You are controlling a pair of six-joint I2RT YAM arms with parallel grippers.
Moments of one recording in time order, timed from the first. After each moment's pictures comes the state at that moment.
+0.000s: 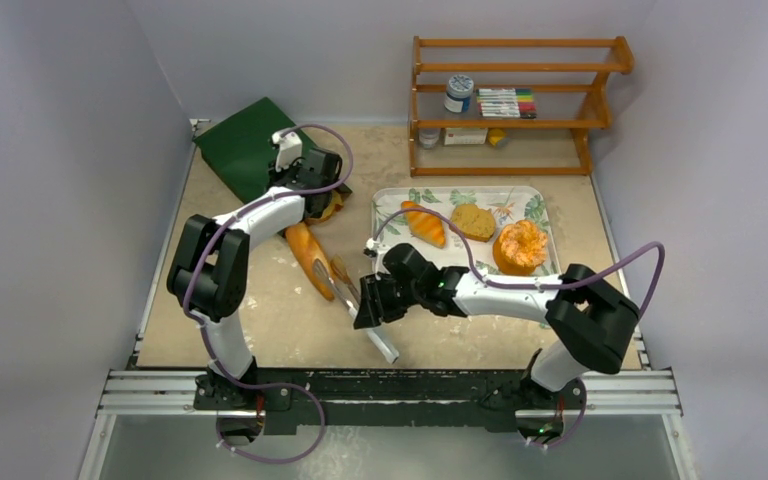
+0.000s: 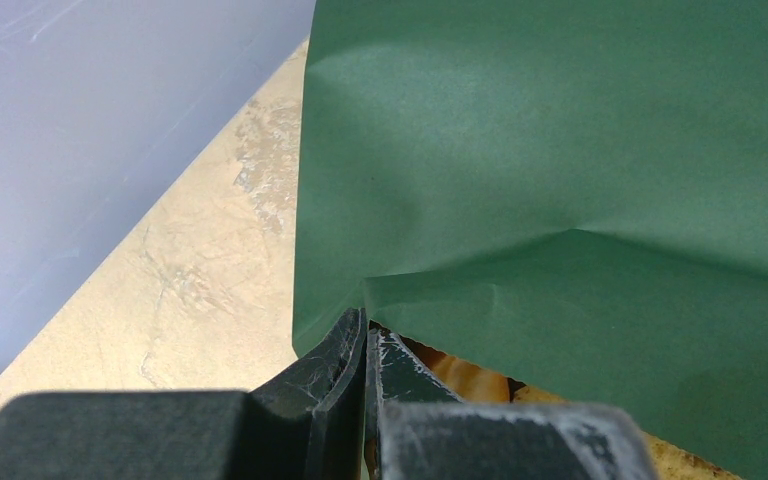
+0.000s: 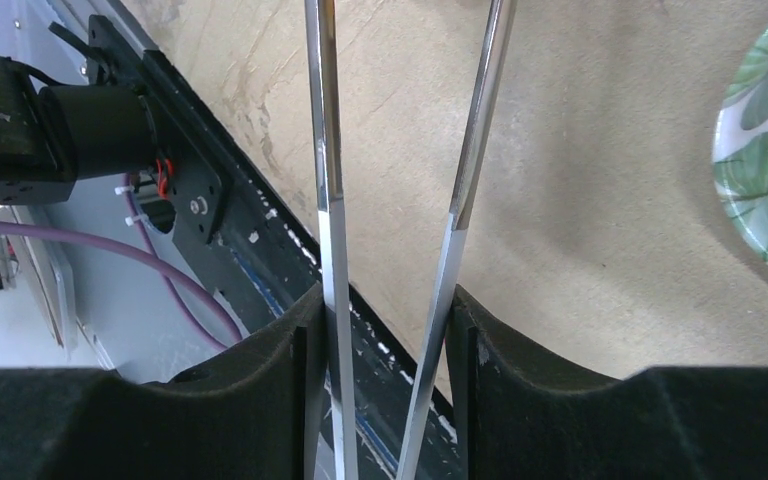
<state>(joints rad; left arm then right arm) -0.40 1.83 1.27 -0.27 -1.12 -0.49 0.99 1.55 0.80 -0.02 -0.30 0.71</state>
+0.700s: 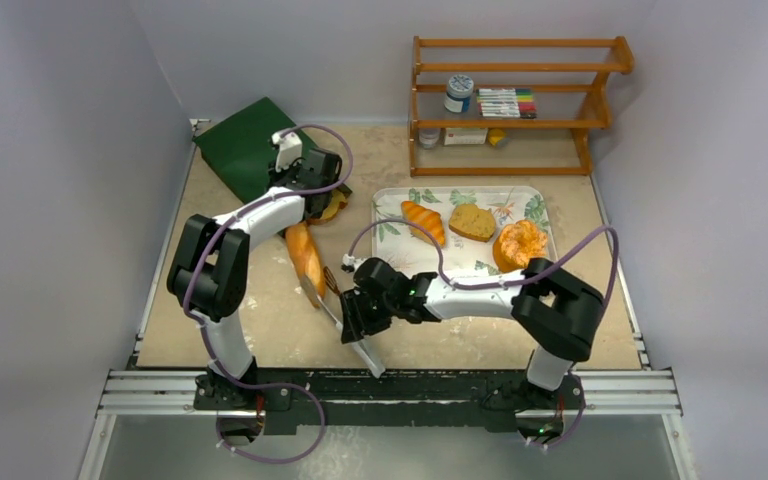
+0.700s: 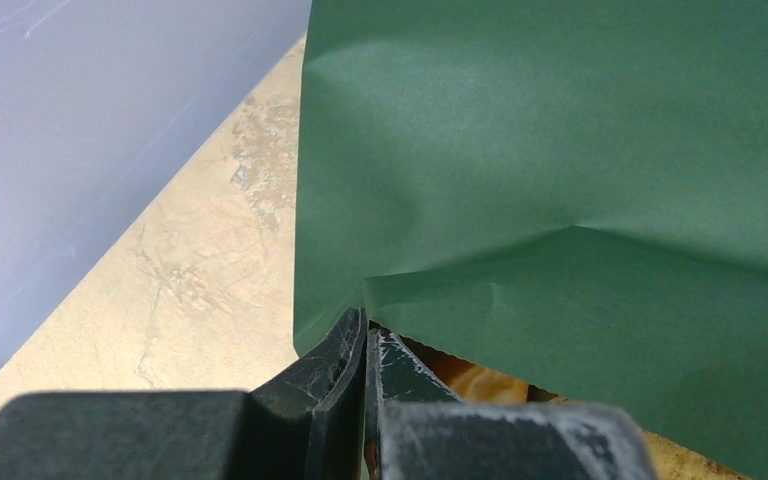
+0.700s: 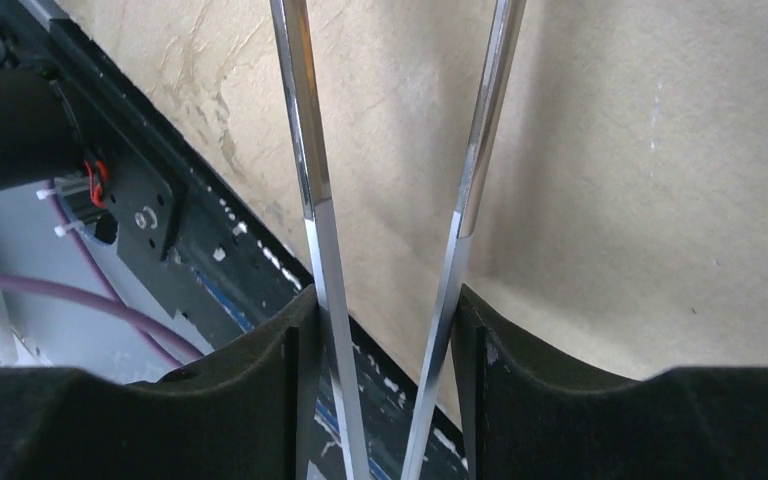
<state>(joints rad) -0.40 1.83 1.27 -0.27 -1.12 -0.49 1.11 1.69 0.92 -0.10 -0.21 0.73</state>
